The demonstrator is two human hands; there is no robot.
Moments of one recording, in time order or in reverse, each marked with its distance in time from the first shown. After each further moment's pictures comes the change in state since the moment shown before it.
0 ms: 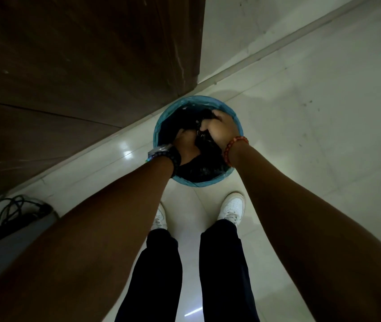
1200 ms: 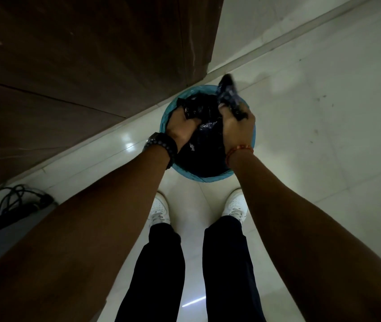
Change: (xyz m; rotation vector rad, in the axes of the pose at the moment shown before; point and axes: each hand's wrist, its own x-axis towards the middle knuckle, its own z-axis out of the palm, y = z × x) left_hand 0.013 -0.019 -0.012 -0.781 0.249 -0.167; right_hand 0.020 0.043 0.020 0.323 0.409 -0.245
